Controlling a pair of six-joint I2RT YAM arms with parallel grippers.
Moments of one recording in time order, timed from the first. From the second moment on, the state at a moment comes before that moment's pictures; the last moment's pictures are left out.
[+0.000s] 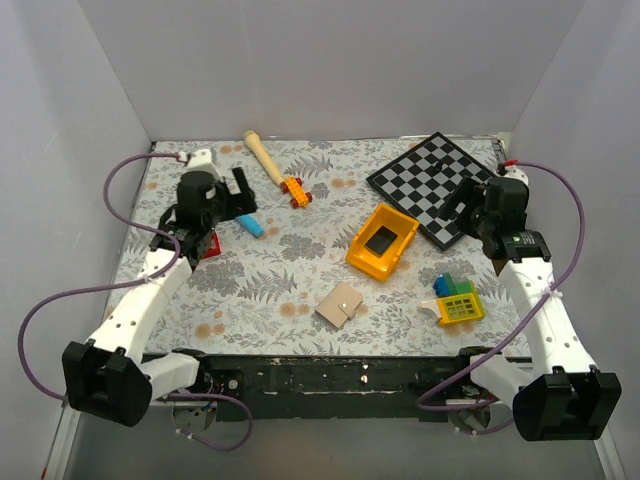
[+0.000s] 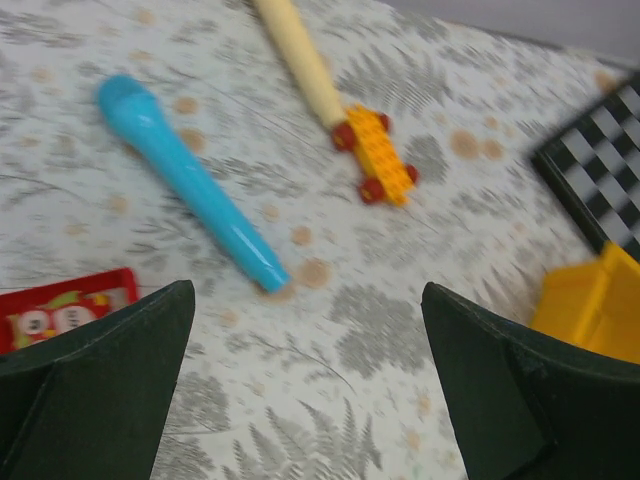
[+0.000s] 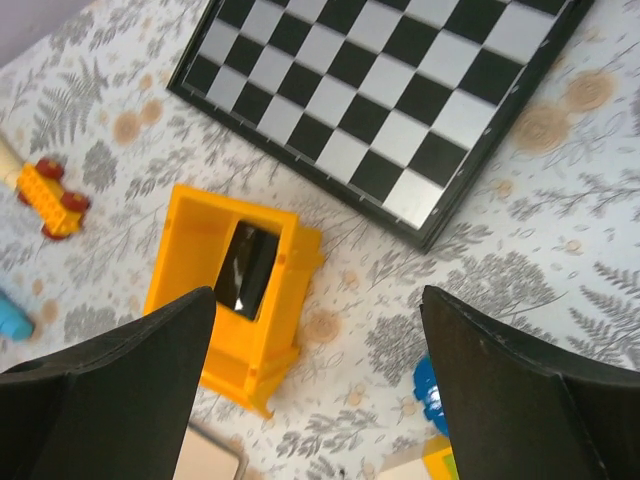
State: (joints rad) left arm -0.18 1.18 1.01 -0.25 -0.14 -0.36; right arm 0.06 1.05 0.97 -0.49 0.07 0.49
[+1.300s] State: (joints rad) left arm -0.84 1.41 0.80 -0.09 0.01 -0.37; right arm 0.52 0.64 0.54 -0.75 0.03 0.86
